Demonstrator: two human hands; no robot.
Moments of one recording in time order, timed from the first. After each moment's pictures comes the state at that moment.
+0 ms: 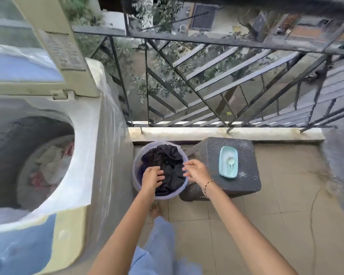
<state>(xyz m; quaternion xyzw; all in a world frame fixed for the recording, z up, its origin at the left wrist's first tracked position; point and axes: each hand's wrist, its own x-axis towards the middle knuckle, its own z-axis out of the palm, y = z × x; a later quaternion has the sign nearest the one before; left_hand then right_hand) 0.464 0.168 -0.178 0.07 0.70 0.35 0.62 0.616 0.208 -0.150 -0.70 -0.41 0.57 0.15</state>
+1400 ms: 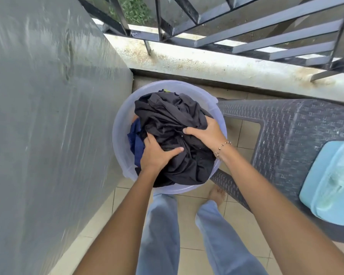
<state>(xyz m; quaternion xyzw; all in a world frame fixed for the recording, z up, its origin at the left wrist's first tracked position) 0.476 0.239 -0.535 0.22 0.82 0.09 0.52 0.614 0.351 -0.521 -0.59 -0.48 0.64 0.05</state>
